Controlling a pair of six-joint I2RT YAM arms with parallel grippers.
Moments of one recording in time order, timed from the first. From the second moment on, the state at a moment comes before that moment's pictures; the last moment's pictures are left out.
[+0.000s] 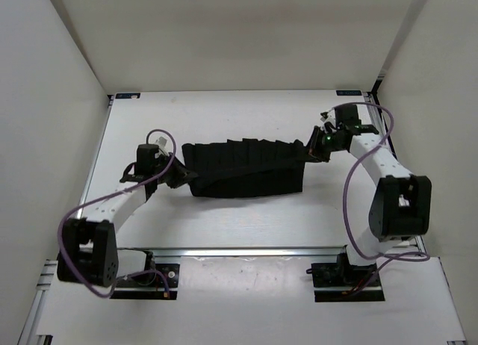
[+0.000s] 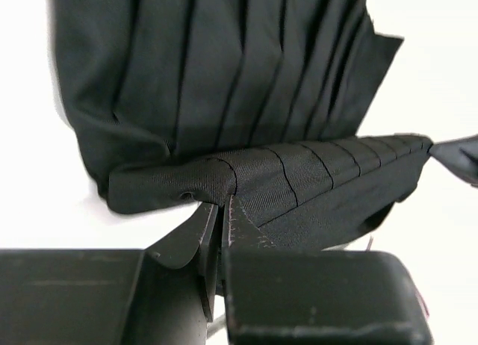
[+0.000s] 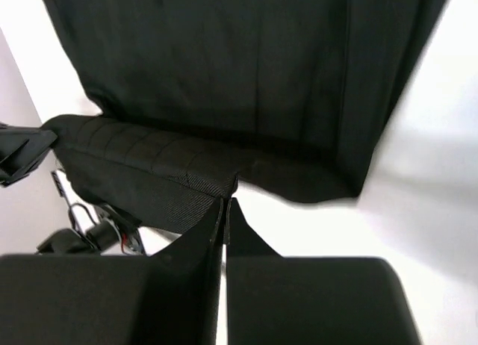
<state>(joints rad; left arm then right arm) -0.14 1.23 0.62 -0.13 0.44 -0.79 0.09 1.57 1.20 -0.71 -0.57 0.39</state>
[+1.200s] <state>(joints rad) -0.28 1.66 0.79 0.51 0.22 -1.01 0.08 1.99 1.66 -0.49 -0.56 0.38</state>
